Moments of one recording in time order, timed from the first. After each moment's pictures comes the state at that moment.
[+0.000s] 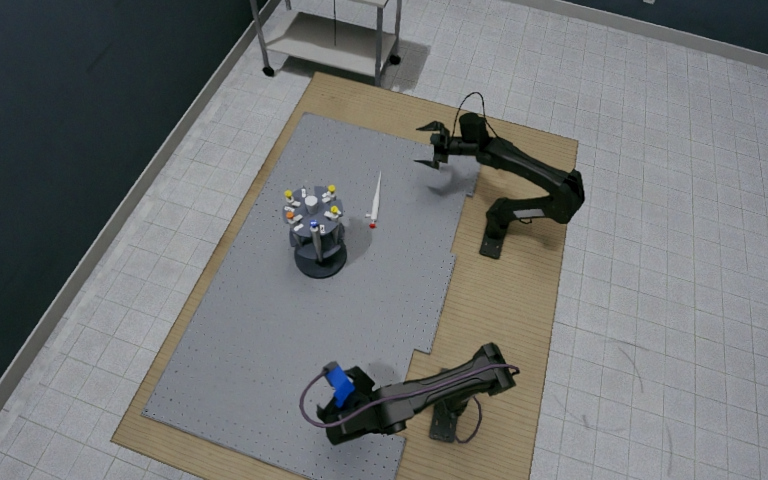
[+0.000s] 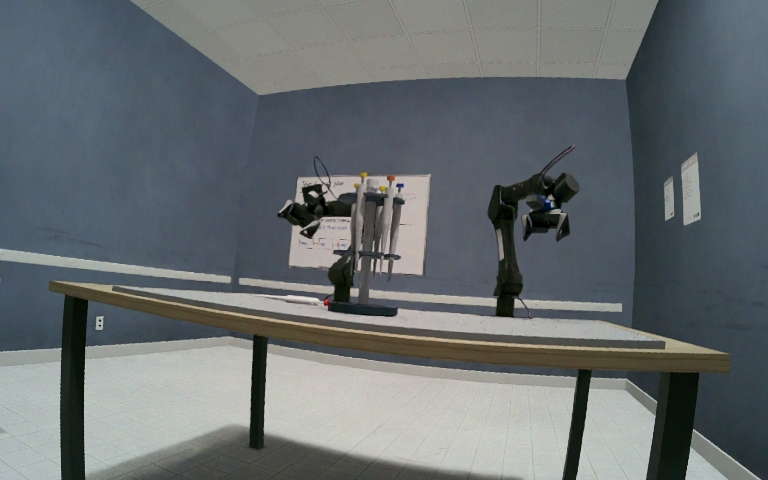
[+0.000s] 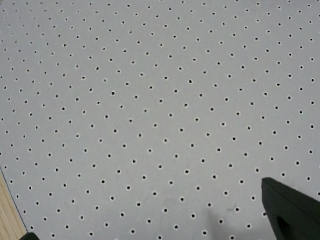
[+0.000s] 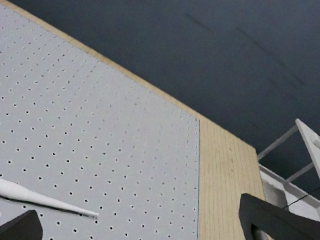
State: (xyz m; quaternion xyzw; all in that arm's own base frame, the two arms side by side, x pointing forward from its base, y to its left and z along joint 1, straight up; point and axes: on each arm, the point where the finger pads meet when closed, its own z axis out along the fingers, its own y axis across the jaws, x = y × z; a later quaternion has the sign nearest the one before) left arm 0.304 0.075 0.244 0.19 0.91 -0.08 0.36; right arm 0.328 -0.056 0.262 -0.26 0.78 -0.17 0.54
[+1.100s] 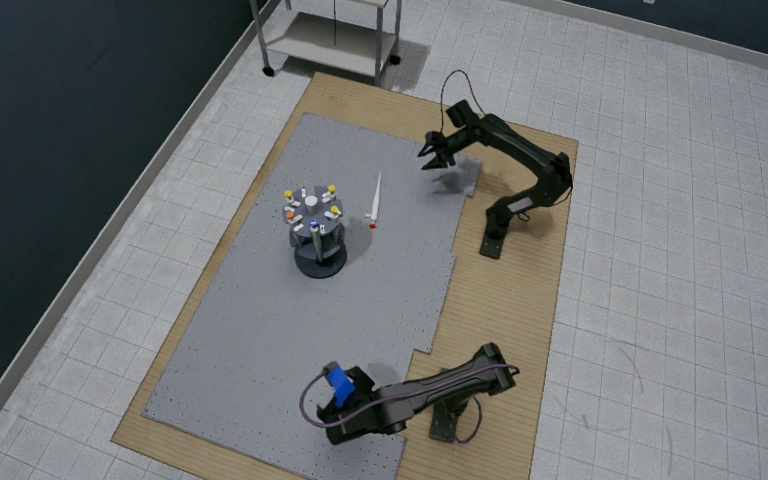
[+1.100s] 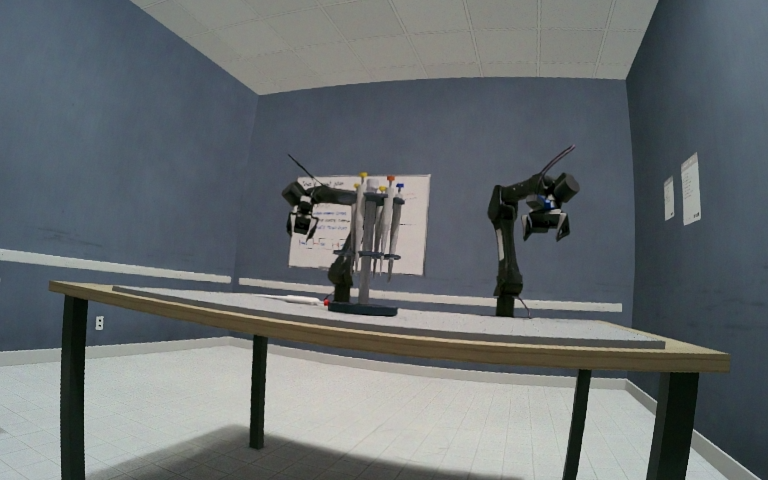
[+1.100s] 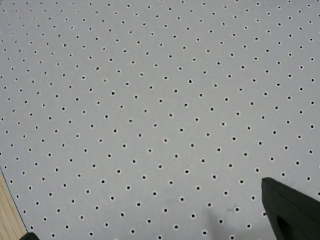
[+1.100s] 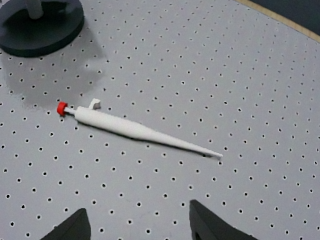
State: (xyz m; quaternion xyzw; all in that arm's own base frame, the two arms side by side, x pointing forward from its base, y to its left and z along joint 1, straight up) left arm 0.304 0.075 0.244 0.19 0.91 -0.08 0.36; right arm 0.301 -0.032 0.221 -0.28 0.87 0.06 0.41
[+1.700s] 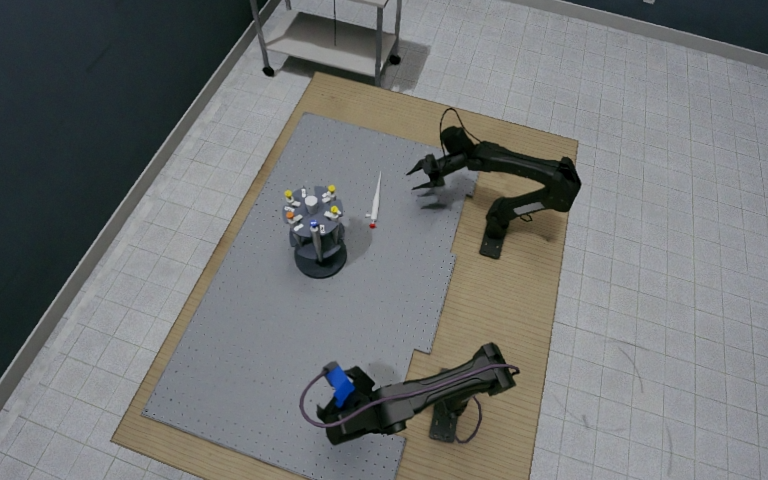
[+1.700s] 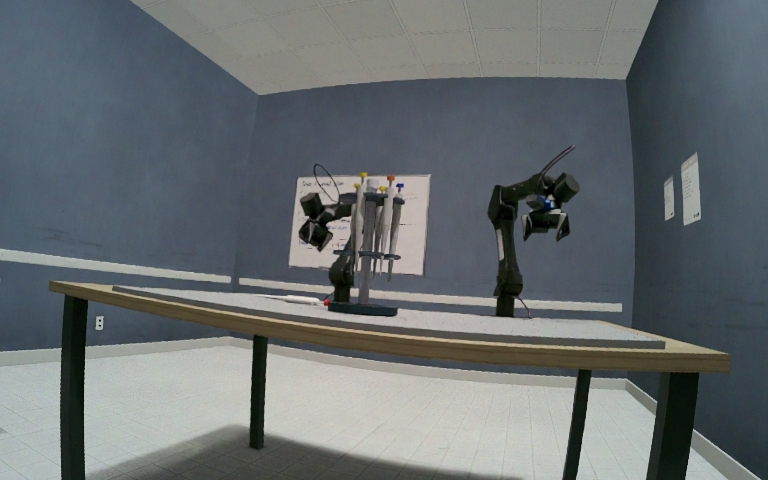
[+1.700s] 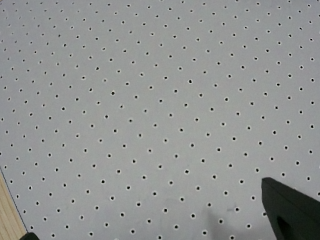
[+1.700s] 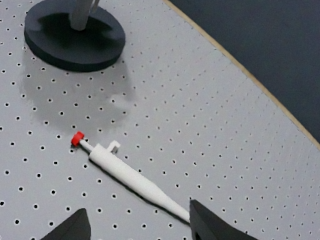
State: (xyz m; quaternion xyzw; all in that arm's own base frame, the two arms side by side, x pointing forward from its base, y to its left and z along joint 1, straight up) left arm 0.304 0.075 0.244 0.19 0.91 -0.08 0.36; right arm 0.315 0.034 0.194 -0.43 0.77 -0.01 0.48
